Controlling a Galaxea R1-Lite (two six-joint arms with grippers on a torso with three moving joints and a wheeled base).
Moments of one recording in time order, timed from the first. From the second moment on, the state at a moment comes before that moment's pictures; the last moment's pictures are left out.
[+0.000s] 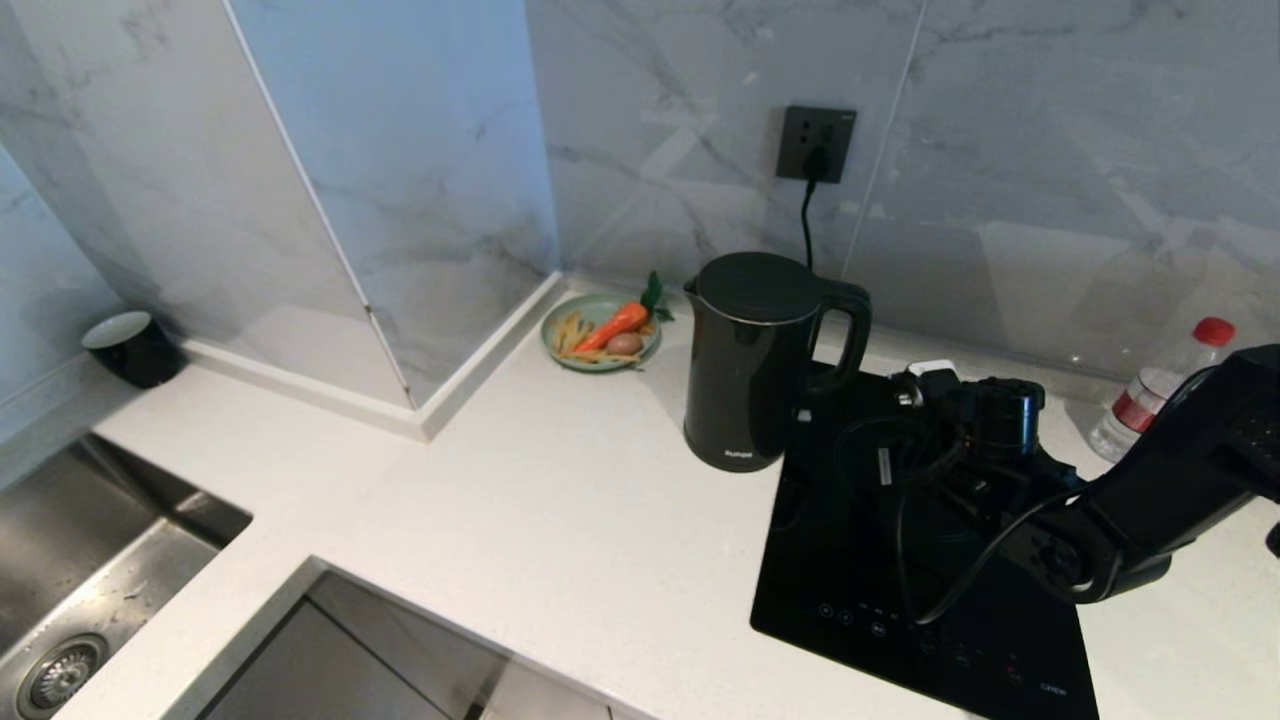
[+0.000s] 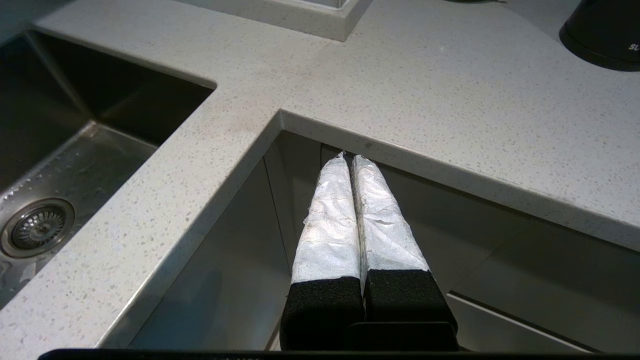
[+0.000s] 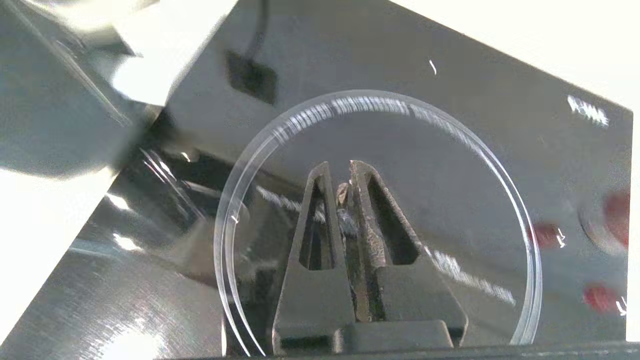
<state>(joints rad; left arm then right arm) 0.00 0.00 -0.02 0.04 0.01 -0.01 0.21 2.10 -0.79 -1.01 -0.26 -0.13</state>
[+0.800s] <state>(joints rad) 0.00 0.00 -0.02 0.04 0.01 -0.01 0.23 2.16 -0.88 -1.01 -0.23 -0.18</state>
